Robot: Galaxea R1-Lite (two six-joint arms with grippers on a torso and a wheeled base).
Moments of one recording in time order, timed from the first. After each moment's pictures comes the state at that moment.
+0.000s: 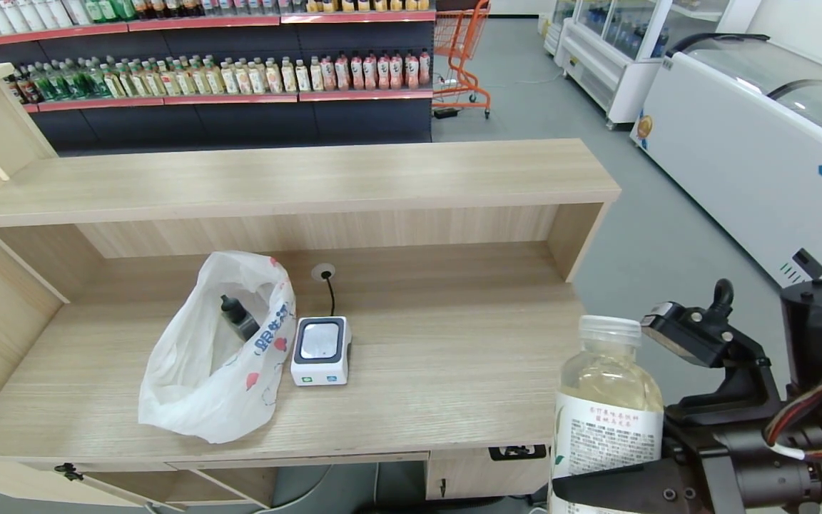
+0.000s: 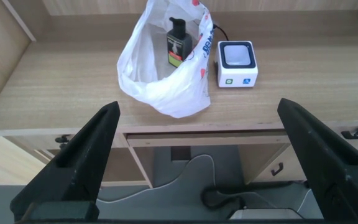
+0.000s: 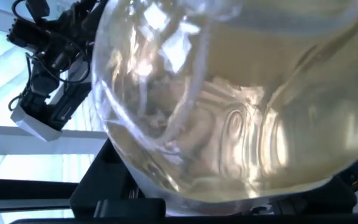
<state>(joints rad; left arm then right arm) 0.00 0.00 0.00 0.00 0.00 0.00 0.56 1.37 -0.53 -0.39 0.80 0.29</state>
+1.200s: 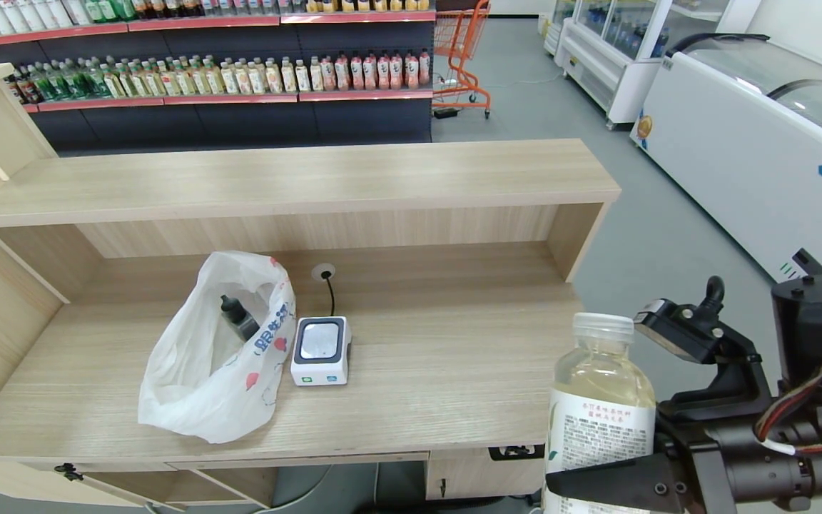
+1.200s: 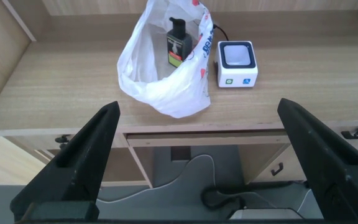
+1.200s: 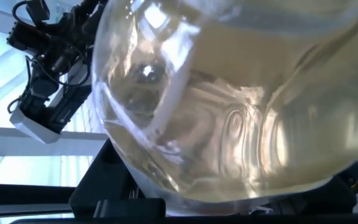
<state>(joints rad) 0.00 0.00 0.00 0.00 0.00 0.00 0.57 1.39 -0.54 -0.40 0.79 0.29</state>
